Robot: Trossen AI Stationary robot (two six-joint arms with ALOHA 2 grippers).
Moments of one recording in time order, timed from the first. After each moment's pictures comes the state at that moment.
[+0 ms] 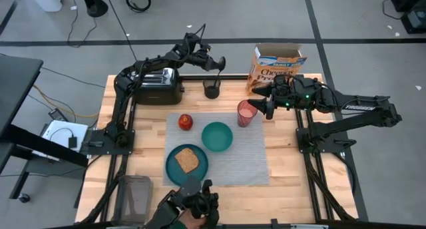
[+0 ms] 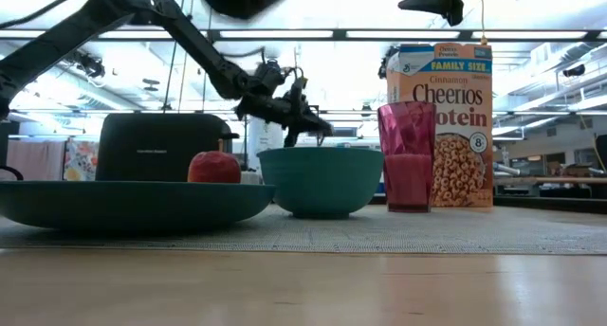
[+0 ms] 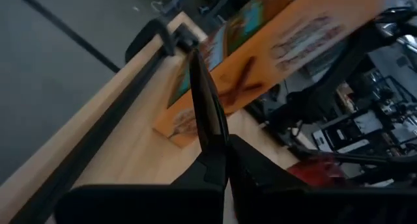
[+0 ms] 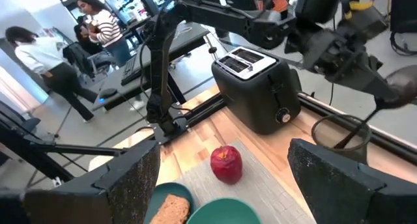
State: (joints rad) left arm 0.82 2.18 1.64 0.12 0.86 -0.41; right arm -0.10 0.88 0.93 -0.23 0.18 0.46
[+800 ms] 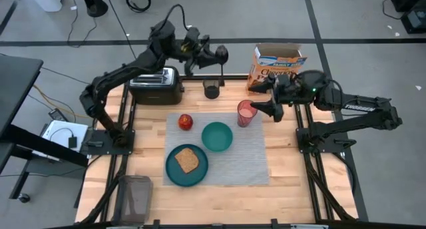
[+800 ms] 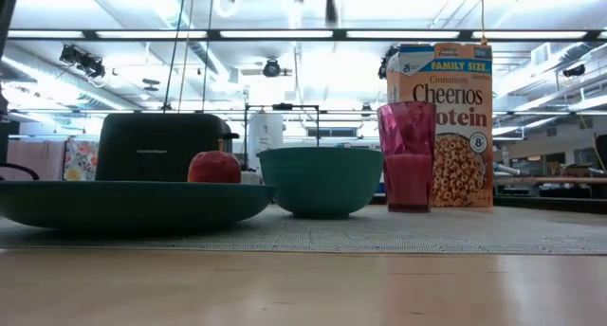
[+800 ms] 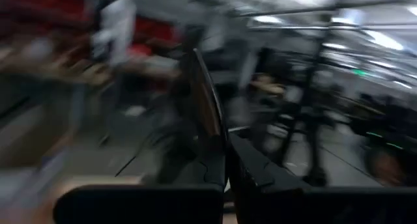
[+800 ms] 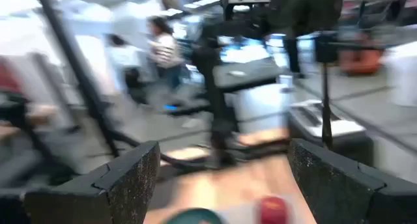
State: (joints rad) left arm 0.56 1.65 1.64 0.25 0.89 -0.37; right arm -0.18 0.88 0.93 0.00 -0.22 0.25
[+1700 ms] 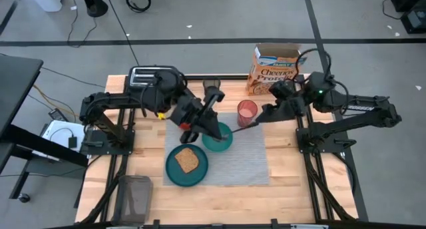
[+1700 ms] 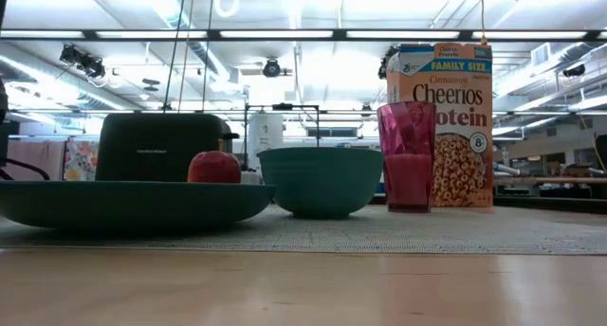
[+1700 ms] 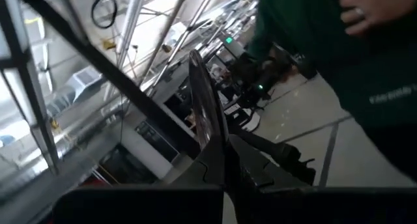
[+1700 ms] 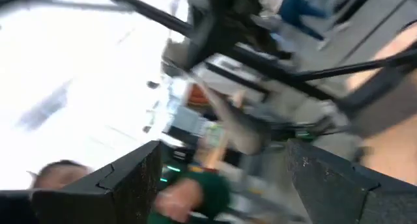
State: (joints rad) left arm 0.03 1.64 1.64 0.37 0.92 0.56; right arm -0.11 0.90 0.93 0.19 -0.64 1.26
